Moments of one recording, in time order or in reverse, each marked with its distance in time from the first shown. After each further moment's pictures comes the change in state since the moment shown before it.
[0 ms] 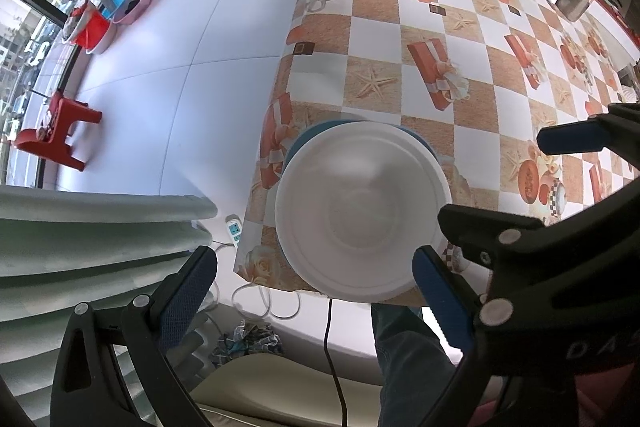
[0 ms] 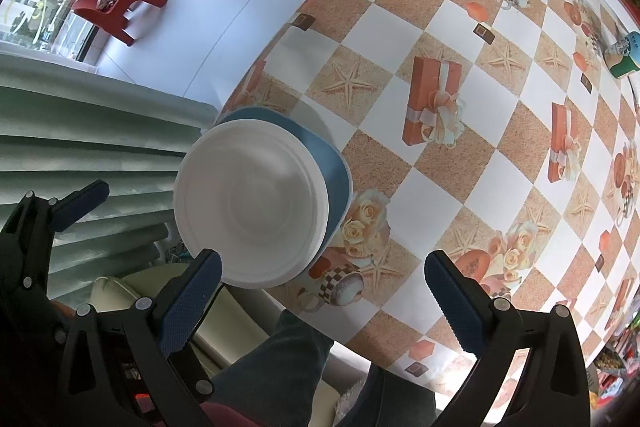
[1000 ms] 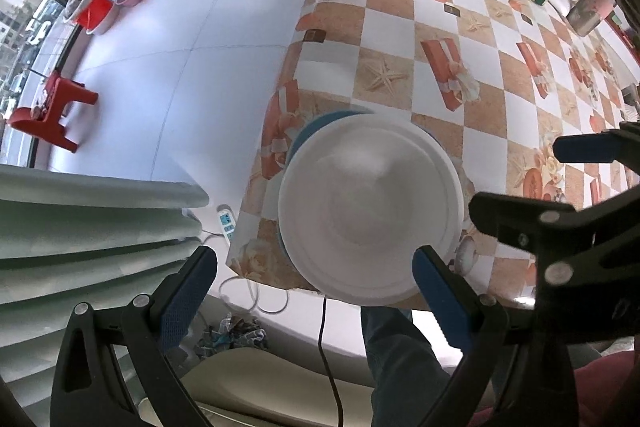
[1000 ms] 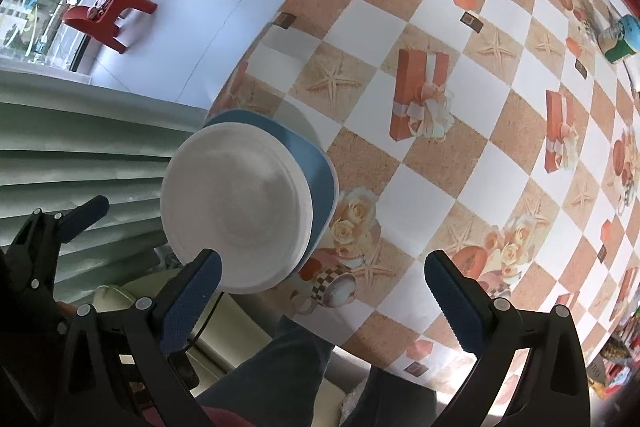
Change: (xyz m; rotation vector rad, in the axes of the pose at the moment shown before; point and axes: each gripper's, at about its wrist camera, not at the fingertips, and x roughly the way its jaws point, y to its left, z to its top) left arm 0.012 0.011 -0.001 -0.050 0.014 -0.031; right arm 0.005 -0.013 0.001 0.038 0.007 -0.002
